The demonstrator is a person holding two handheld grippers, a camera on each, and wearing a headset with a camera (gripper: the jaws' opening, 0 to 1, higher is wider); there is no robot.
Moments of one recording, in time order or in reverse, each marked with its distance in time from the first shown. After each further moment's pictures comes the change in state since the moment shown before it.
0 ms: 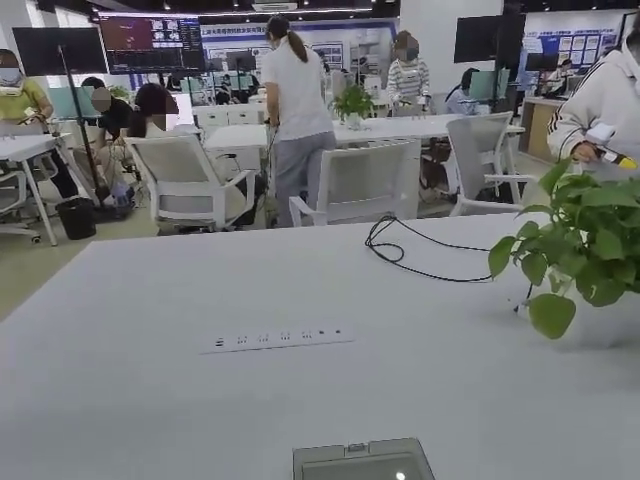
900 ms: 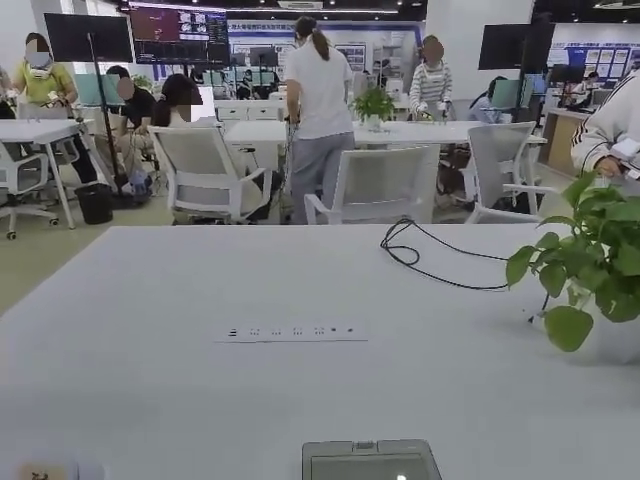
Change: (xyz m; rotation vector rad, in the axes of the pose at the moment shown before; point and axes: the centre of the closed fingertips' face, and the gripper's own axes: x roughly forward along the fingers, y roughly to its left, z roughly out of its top) left arm -0.054 -0.046 0.057 -0.187 -0.342 -0.165; right arm 0.006 0.006 0.068 0.078 -0.125 0.030
